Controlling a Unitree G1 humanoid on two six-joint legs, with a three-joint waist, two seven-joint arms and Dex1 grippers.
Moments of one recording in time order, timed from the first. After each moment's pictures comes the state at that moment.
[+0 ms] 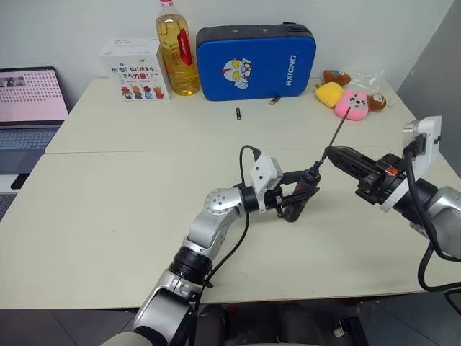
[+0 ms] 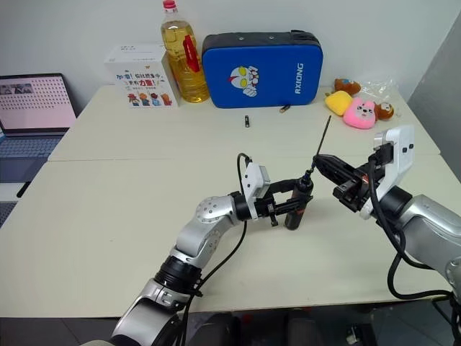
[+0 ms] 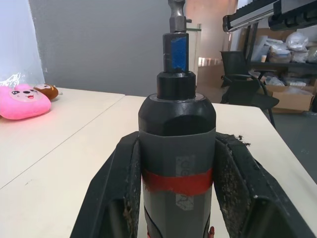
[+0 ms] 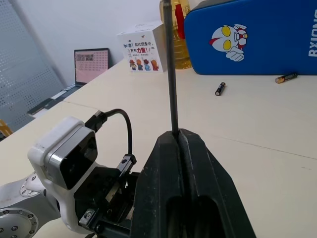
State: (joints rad) left arm -0.55 0.05 -0.29 0.17 -0.27 0.11 -0.87; right arm -0.22 -0.85 -0.31 -0.67 1.42 0.79 -0.01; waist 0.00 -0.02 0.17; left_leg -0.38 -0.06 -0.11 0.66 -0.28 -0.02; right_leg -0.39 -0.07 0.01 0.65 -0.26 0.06
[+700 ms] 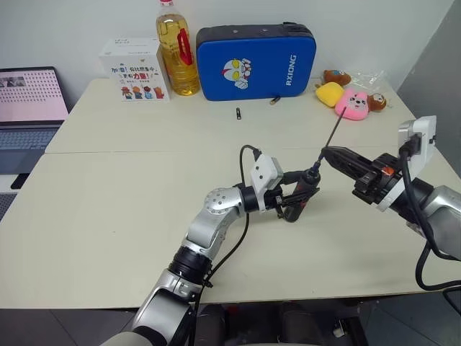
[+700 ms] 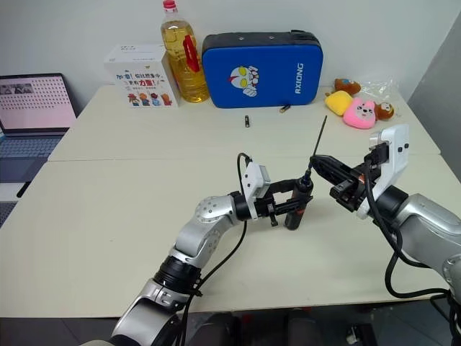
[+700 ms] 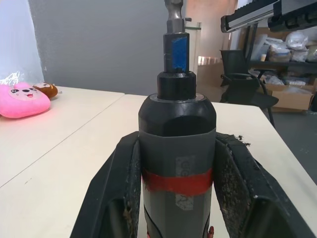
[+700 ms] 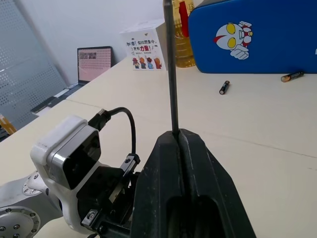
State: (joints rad) left arm -0.55 0.05 -0.29 0.16 -0.27 0.13 -0.87; right arm -0.24 -0.86 -0.29 -0.68 1.41 0.79 -0.01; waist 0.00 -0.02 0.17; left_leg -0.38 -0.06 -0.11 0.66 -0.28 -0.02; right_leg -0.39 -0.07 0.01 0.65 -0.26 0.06
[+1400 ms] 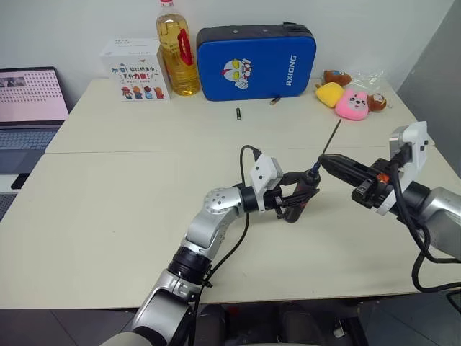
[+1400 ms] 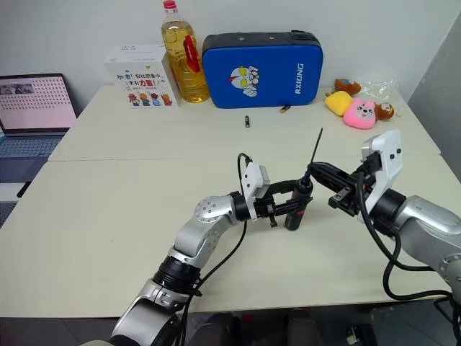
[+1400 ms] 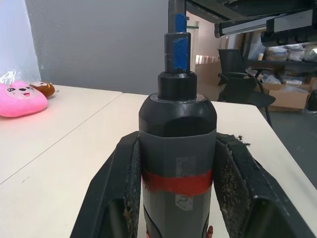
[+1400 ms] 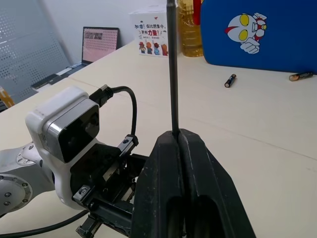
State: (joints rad) left arm -0.55 0.06 -0.29 0.14 -0.27 0.14 -0.88; right arm -0.22 -0.88 -0.26 -0.66 1.28 0.79 0.15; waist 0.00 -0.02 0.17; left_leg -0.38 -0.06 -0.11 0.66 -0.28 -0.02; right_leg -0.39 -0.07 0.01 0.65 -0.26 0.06
